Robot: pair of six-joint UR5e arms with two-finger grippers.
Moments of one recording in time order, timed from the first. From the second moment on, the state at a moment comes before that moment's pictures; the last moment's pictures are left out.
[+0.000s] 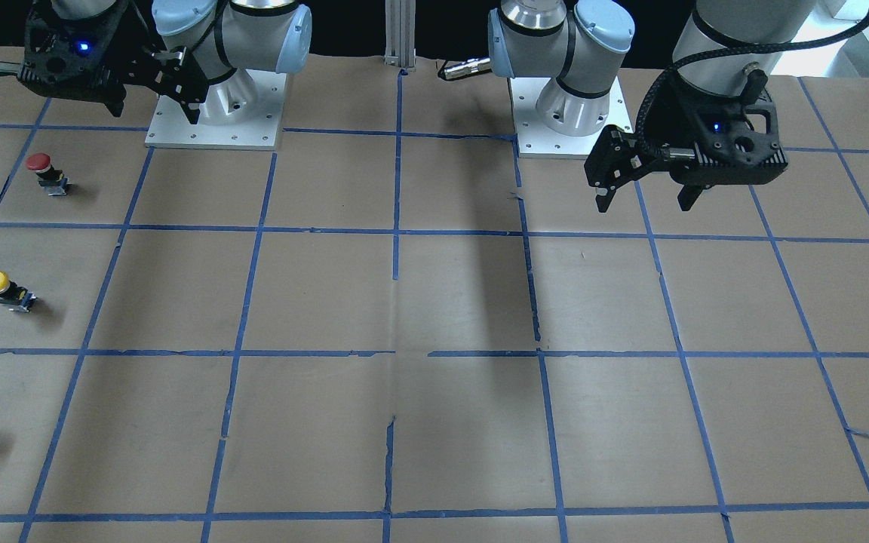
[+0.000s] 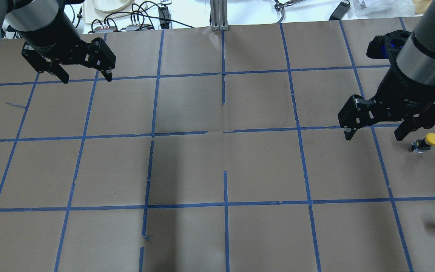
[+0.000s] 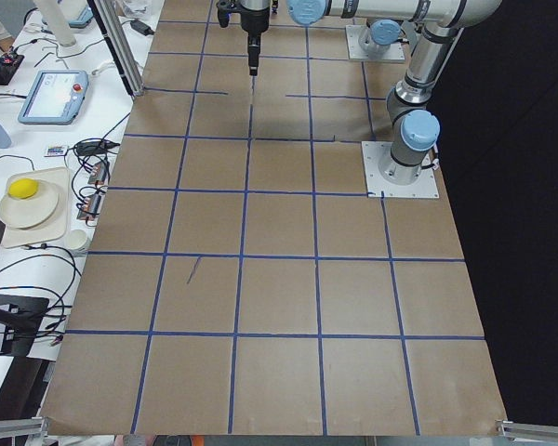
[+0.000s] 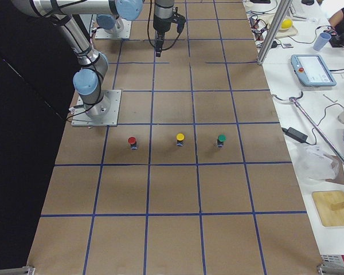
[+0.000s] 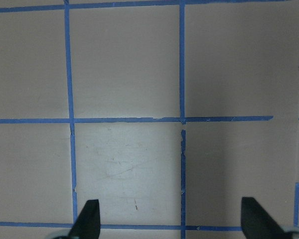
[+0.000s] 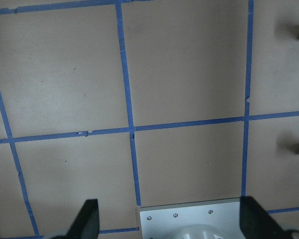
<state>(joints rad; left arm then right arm) -1.53 -1.59 -1.52 -1.57 1.58 0.02 1.47 -1.78 1.74 -1.40 -1.60 -0.03</state>
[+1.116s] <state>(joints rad) -1.52 -1.57 -1.50 -1.52 1.58 0.01 1.60 -1.63 1.64 -1.54 -1.60 0.05</state>
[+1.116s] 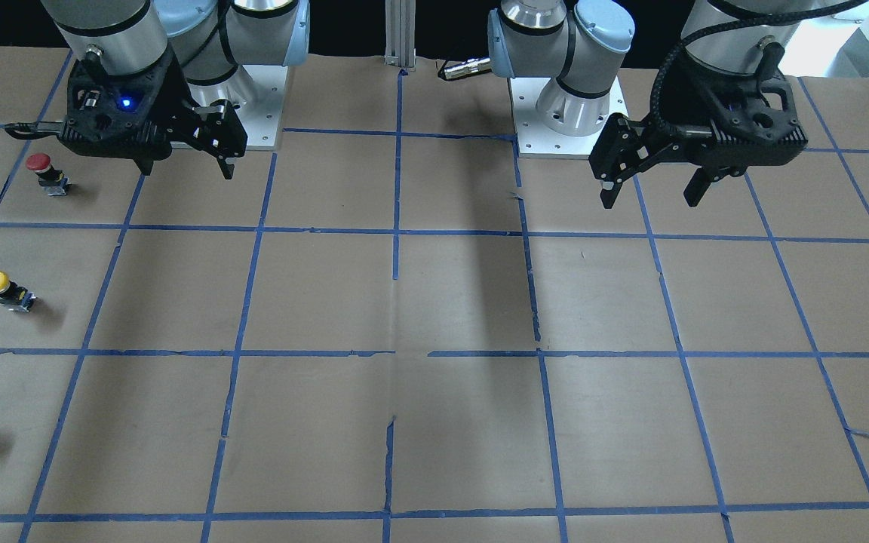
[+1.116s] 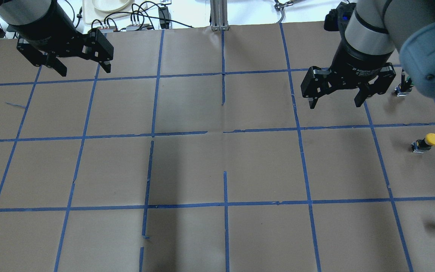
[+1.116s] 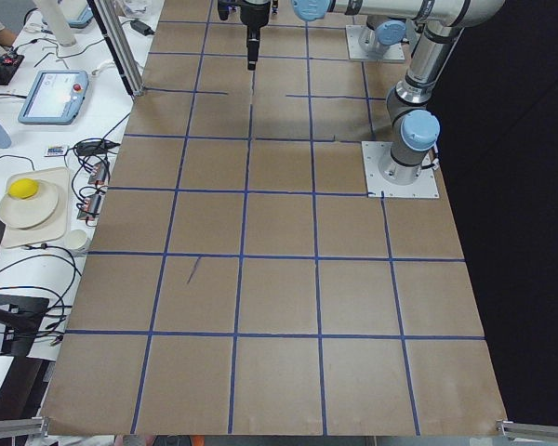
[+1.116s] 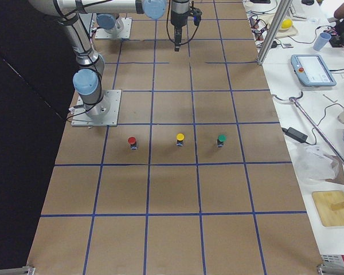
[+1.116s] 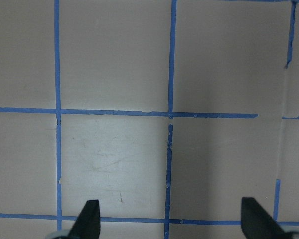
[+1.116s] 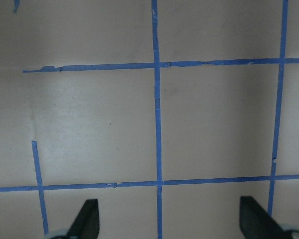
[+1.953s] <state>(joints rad) -1.52 -1.57 -1.51 -1.51 1.58 0.01 1.55 -1.63 1.64 -1.52 -1.60 0.04</state>
